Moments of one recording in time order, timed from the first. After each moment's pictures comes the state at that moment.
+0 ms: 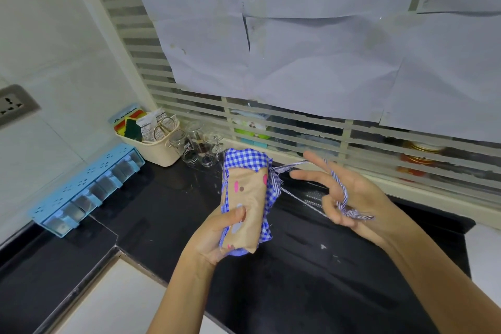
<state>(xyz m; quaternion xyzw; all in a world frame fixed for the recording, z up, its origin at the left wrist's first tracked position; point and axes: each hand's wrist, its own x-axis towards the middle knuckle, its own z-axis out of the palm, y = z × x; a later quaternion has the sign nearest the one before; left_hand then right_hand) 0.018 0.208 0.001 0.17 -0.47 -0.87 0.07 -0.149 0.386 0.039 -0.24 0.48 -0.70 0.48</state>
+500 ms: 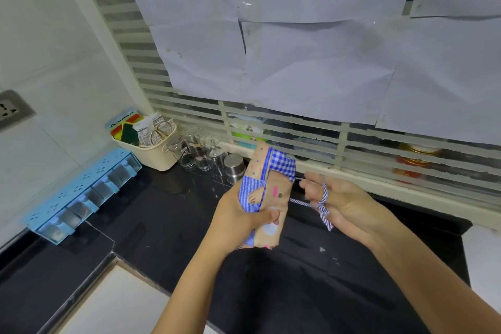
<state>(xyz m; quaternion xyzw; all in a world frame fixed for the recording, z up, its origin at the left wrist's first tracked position) -0.006 0.225 0.027 0.26 -0.75 -0.59 0.15 -0.150 0.375 0.025 -0.16 0.50 -0.71 0.47</state>
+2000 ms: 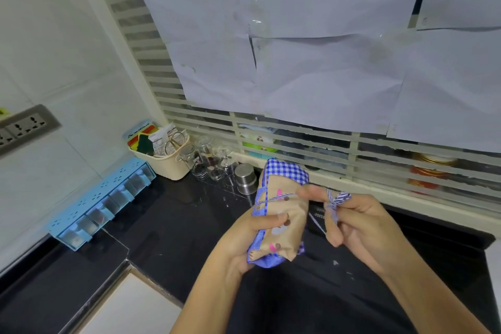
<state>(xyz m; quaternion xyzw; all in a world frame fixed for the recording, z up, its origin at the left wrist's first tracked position) -0.008 0.232 0.027 0.21 -0.46 -0.86 0.02 -0.123 0.392 0.035 -0.32 0.45 -0.73 0.40</state>
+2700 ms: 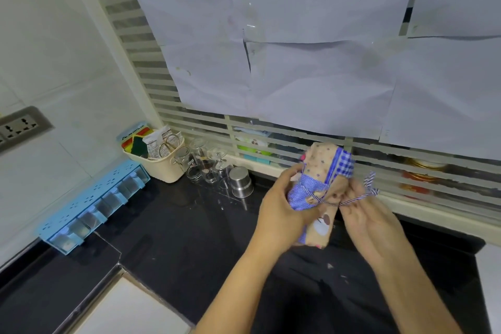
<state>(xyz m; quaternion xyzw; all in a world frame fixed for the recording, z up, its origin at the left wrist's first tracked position) -0.059 0.267 0.036 0.18 -0.75 -0.60 0.20 -0.160 0.392 -0.001 -0.15 0.31 -0.88 0.34</state>
